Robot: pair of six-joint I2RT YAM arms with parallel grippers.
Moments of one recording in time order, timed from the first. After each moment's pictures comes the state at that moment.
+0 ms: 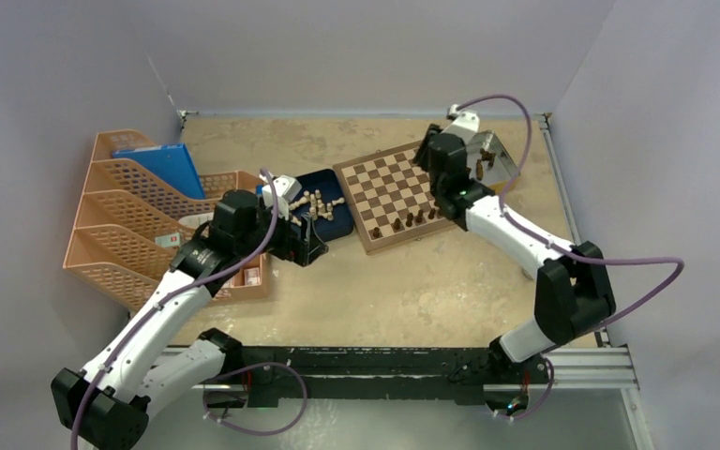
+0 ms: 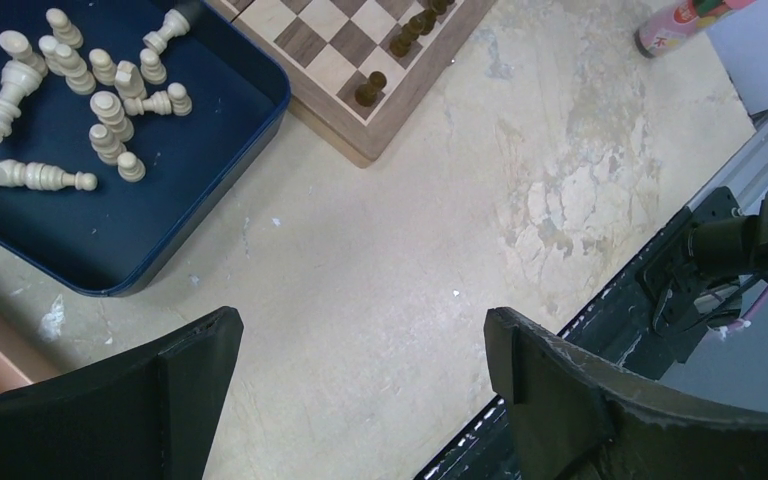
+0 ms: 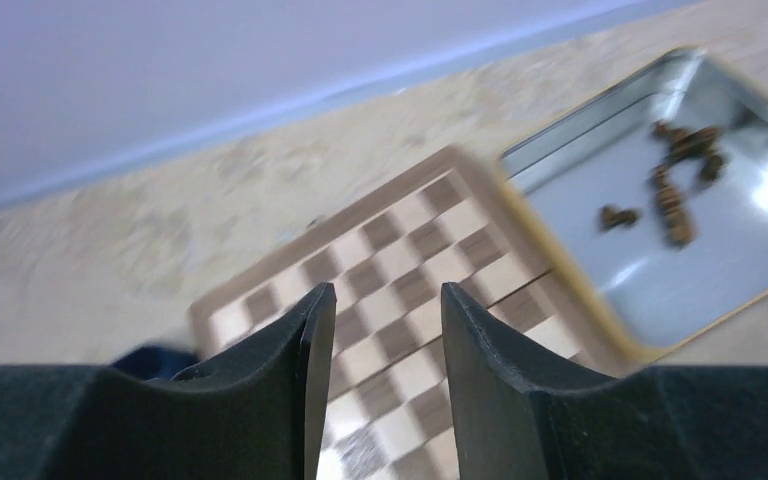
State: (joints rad) left arm -0.46 0.90 0.84 -0.49 0.34 -0.24; right arm 0.53 1.52 1.10 0.13 0.53 0.44
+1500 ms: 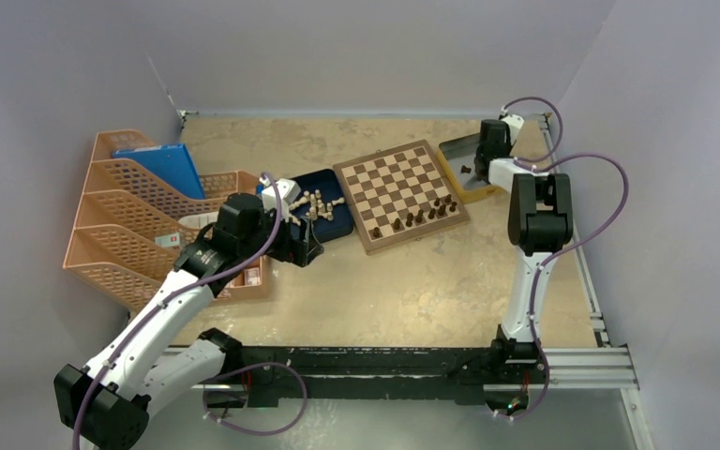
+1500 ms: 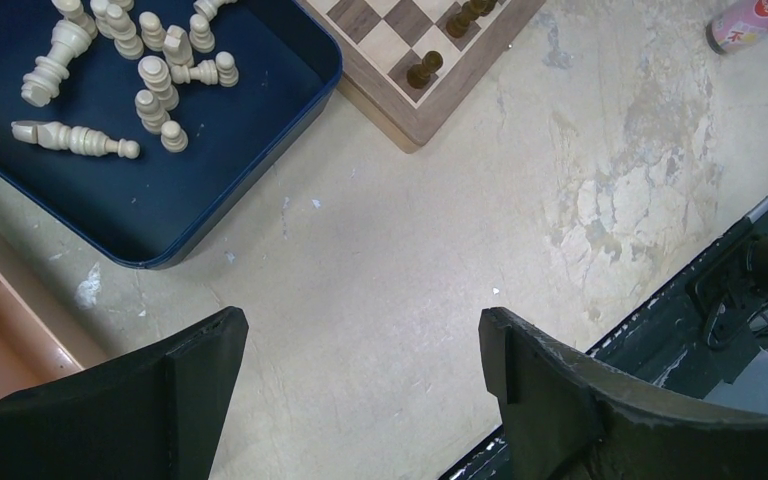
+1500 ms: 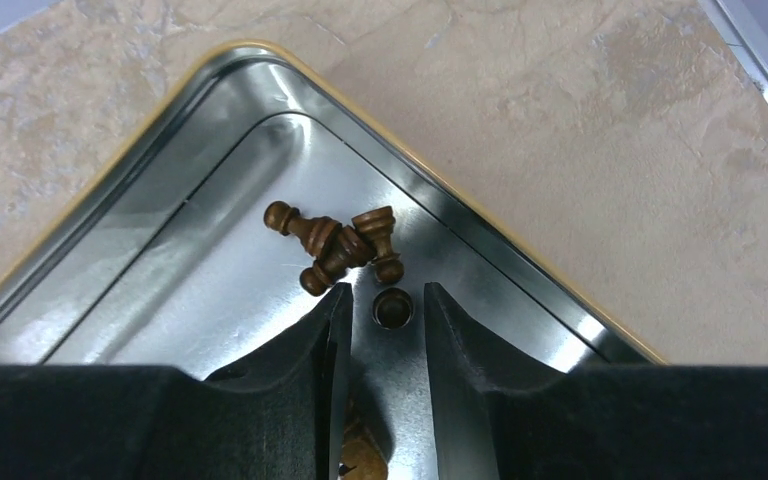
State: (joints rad) left arm -0.46 0.91 0.80 -0.49 0.26 -0.23; right arm 0.00 2.20 1.51 0.08 0.44 0.32
